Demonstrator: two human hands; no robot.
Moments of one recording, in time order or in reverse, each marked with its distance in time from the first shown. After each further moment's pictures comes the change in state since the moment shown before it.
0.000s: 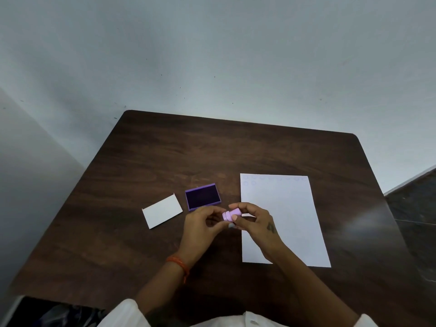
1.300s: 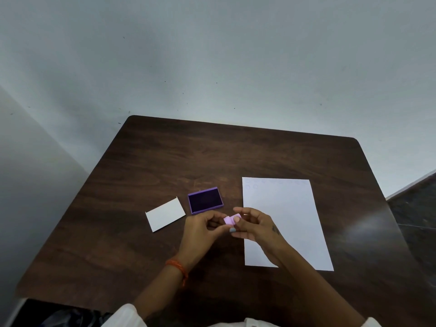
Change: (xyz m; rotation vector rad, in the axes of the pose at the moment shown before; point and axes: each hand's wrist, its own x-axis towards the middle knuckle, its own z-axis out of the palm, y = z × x) left_hand -0.002 -0.004 -0.006 -0.075 -0.043 -0.040; right_hand 0.002 0.001 -0.003 0.292 -0.144 0.191
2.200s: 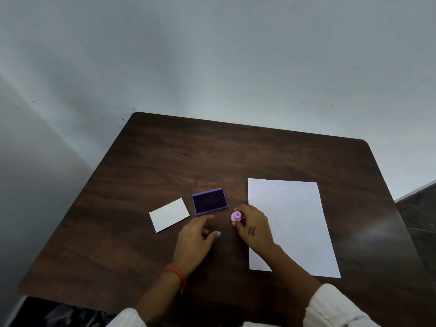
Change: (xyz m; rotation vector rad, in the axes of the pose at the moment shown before) left_hand 0.001 -0.033 -0.012 0.339 0.005 -0.067; right_hand 0.051 0.035 0.014 -0.707 0.248 -0.204
